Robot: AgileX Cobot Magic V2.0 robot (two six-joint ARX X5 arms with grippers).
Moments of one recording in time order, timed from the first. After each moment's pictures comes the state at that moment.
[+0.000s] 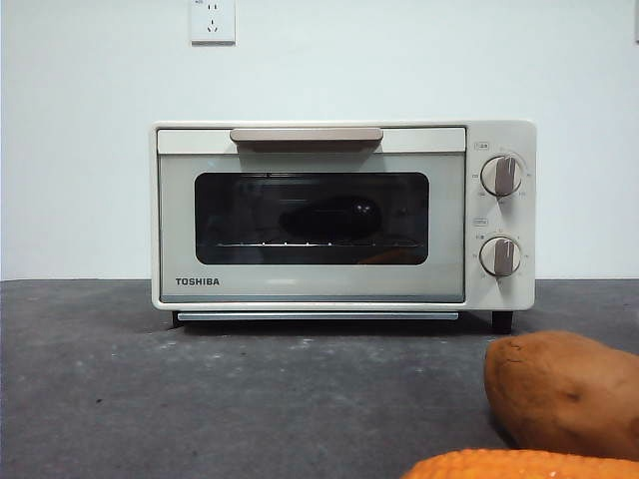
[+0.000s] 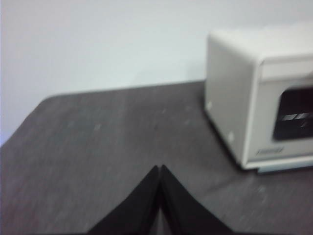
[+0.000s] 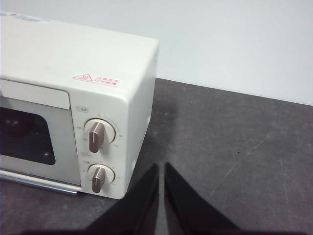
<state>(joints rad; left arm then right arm) 0.08 0.08 0.26 -0.27 0.15 0.10 0.37 0.54 0.51 -0.17 0.24 -0.03</state>
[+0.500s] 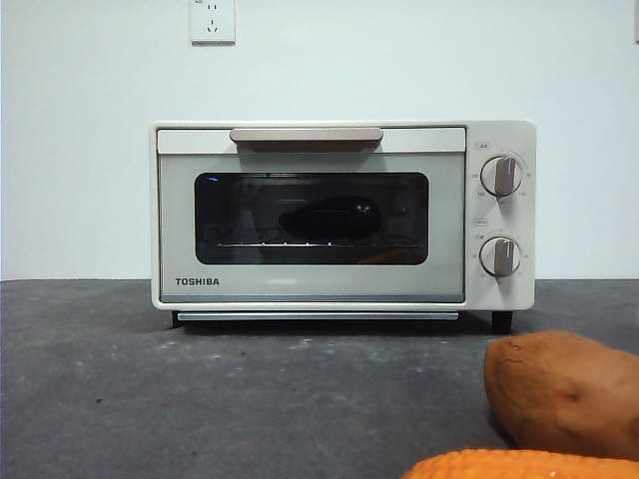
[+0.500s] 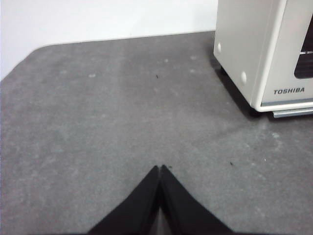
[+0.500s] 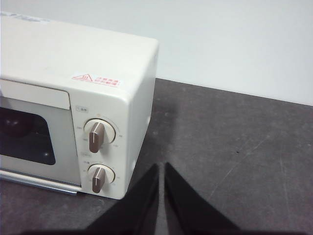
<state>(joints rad) 0.10 0.01 0.06 -0.25 0.16 0.11 0.37 0.54 0.51 -0.16 0.24 -0.03</state>
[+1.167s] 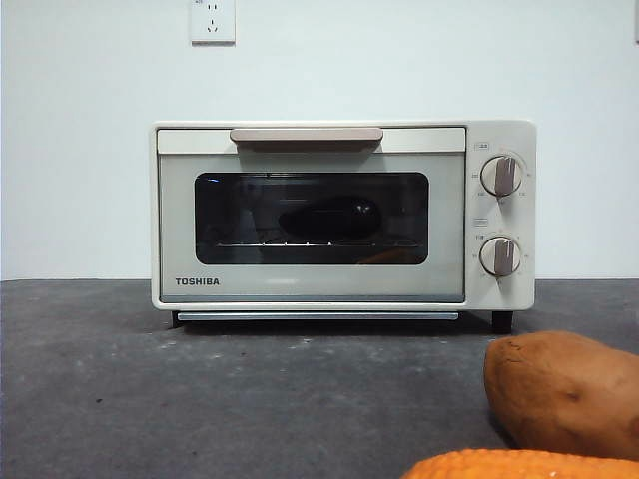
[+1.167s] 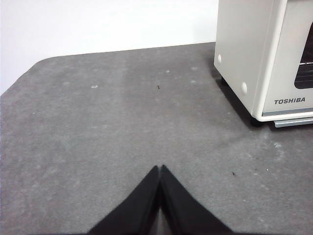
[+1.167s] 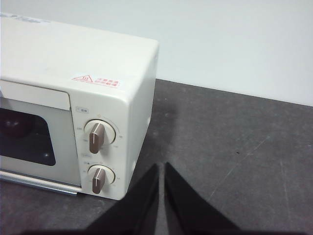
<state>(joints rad) 0.10 0.00 0.04 -0.20 0.16 0.11 0.37 0.54 0.51 -0.16 0.24 -0.03</state>
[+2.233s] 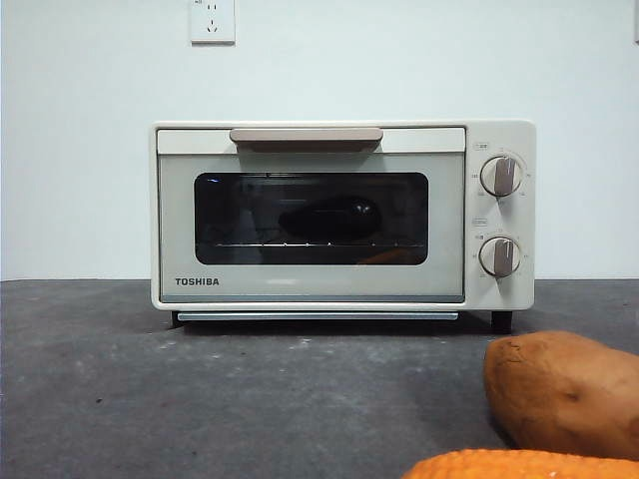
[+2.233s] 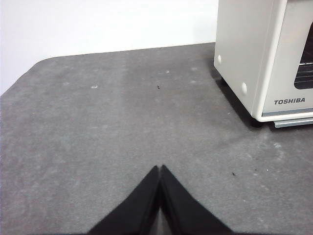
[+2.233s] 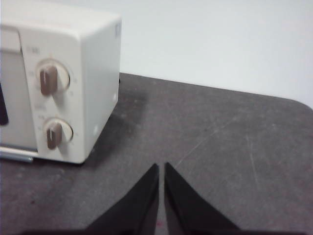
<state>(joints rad) 0.10 0.00 0.04 -0.20 0.16 0.11 0.06 0.06 0.13 -0.14 0.02 -0.10</state>
